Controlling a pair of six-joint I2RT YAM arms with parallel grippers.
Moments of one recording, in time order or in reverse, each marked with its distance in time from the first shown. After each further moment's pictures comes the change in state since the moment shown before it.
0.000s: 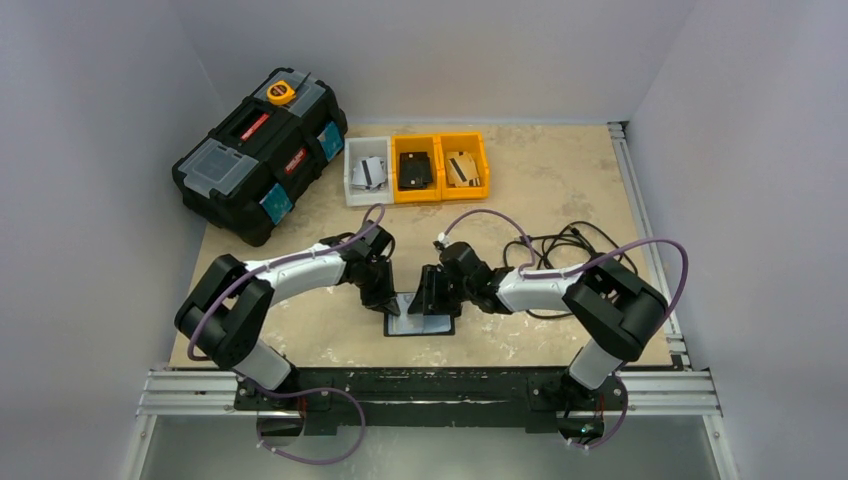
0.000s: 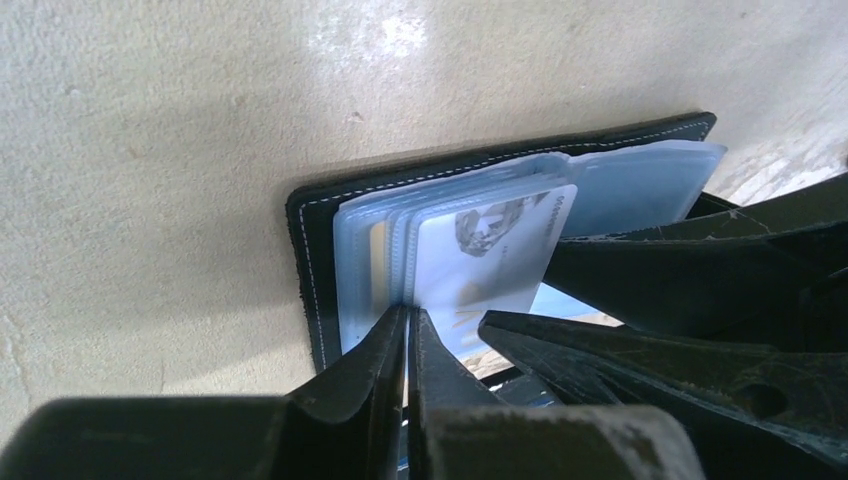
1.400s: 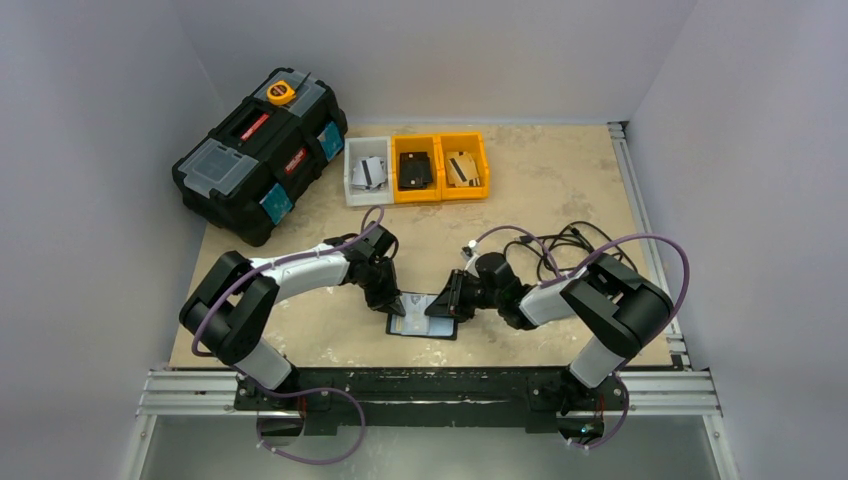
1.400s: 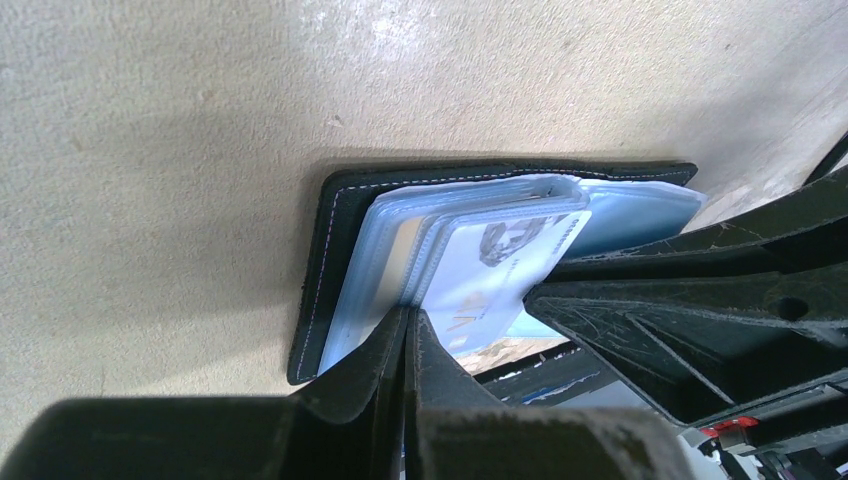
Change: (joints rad) left arm -0.014 0.034 0.009 0.016 -0.001 -0.109; right arm -0.146 -0.006 -0.289 0.475 -0.193 0.167
